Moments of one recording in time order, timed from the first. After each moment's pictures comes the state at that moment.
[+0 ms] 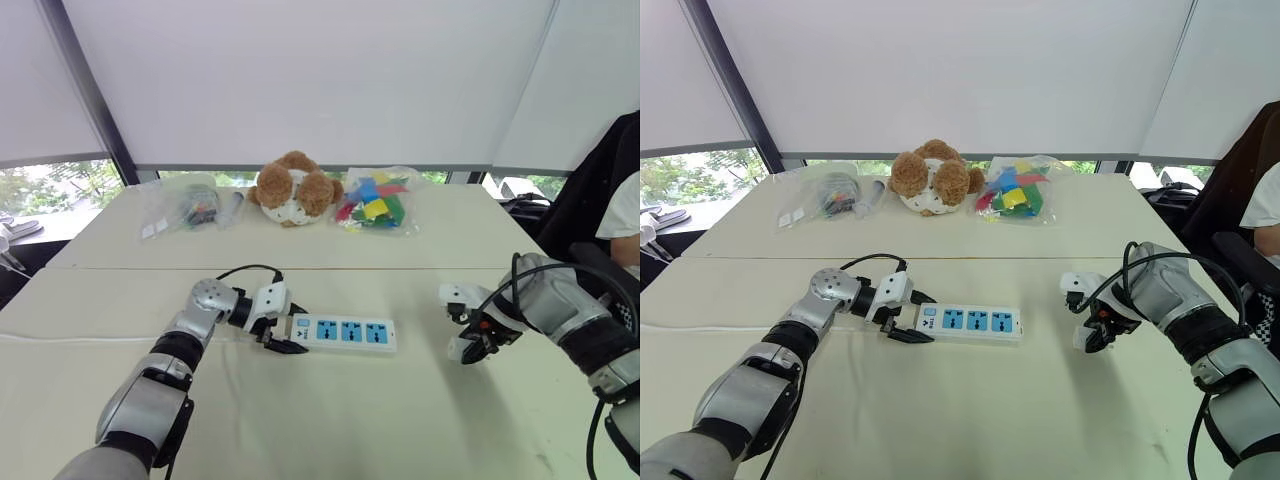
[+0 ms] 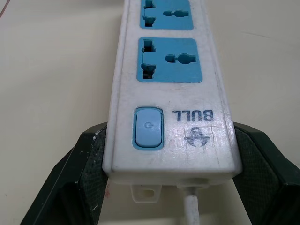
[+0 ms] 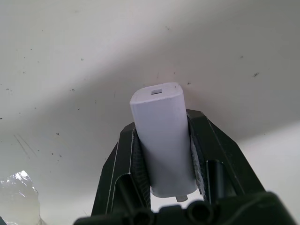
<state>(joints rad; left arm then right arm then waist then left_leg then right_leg) -0.92 0.39 -0.24 1.02 0.01 -0.40 -1.43 -0.87 -0.95 0.54 0.39 -0.23 0.47 1.60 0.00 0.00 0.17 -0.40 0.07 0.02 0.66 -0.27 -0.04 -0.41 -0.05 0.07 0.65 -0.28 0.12</state>
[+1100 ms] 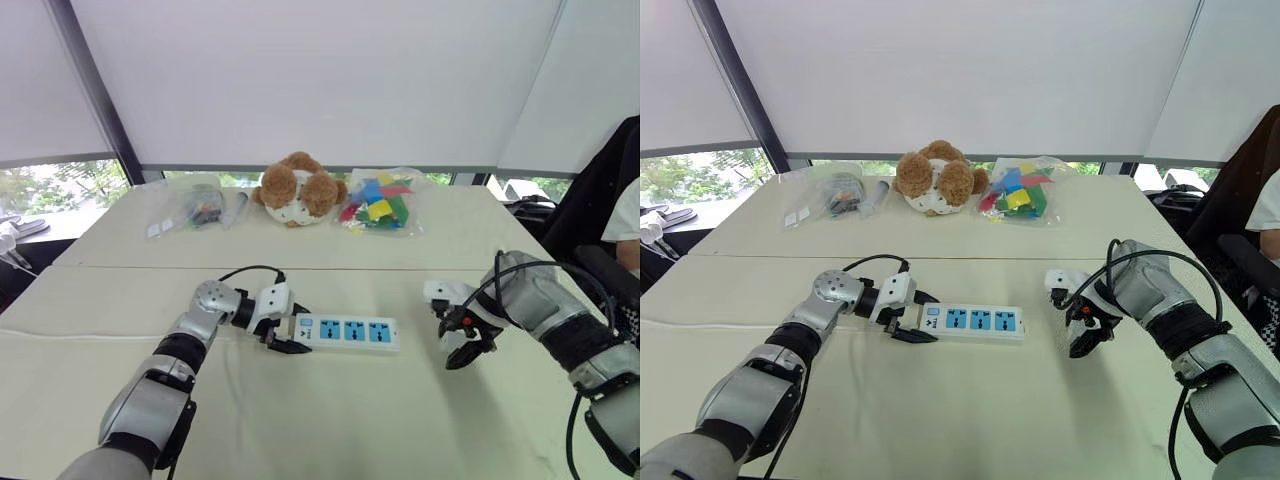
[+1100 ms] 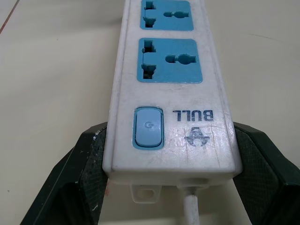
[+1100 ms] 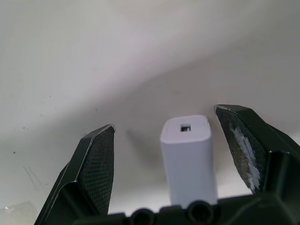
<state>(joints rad) -0.92 0.38 -0.24 1.02 0.01 -0.41 -1.39 -0.91 -0.87 0.54 0.42 -0.27 0.45 1.59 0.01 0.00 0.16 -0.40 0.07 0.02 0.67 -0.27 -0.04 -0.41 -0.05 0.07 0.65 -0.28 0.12</state>
